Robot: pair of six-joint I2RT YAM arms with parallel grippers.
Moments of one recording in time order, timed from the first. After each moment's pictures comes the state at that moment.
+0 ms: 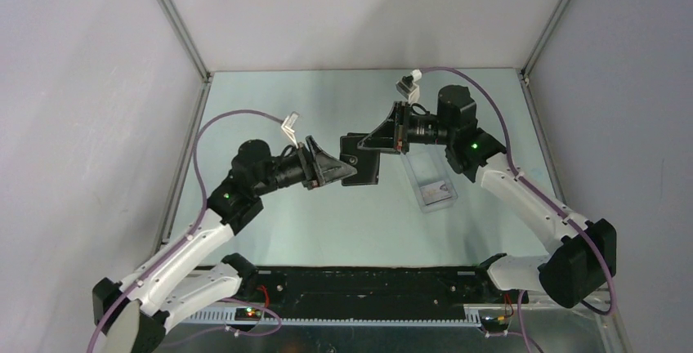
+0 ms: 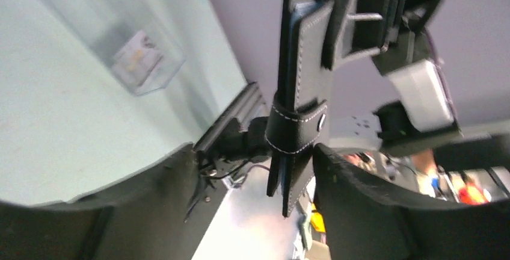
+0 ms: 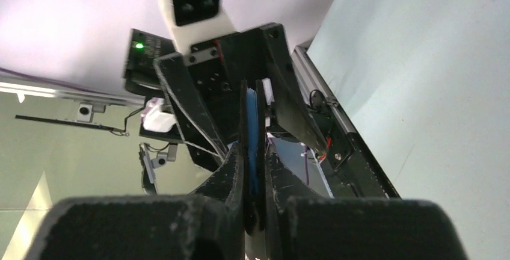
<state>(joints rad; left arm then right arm) -0.60 0.87 0.69 0.12 0.58 -1.05 0.53 1.28 1.13 0.00 -0.87 1.03</state>
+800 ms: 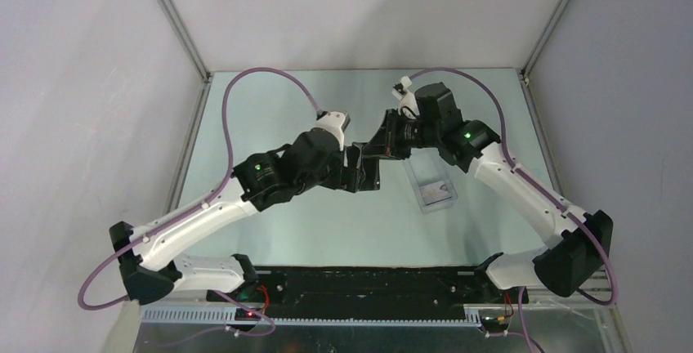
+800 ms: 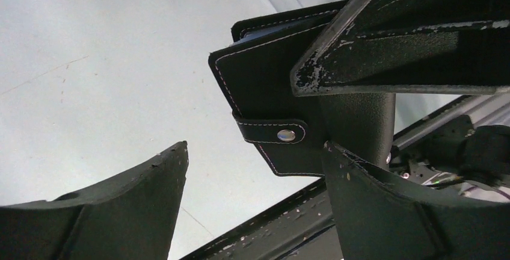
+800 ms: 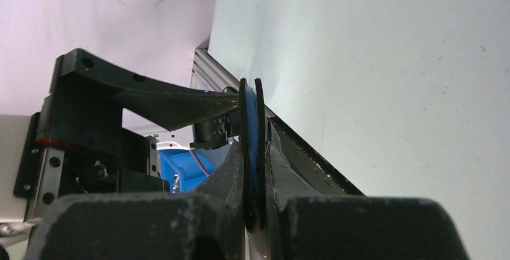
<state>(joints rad) -0.99 1.19 1.27 -0.74 -0.27 -0.55 0.62 1.35 1.32 -0.52 -0.53 0.78</state>
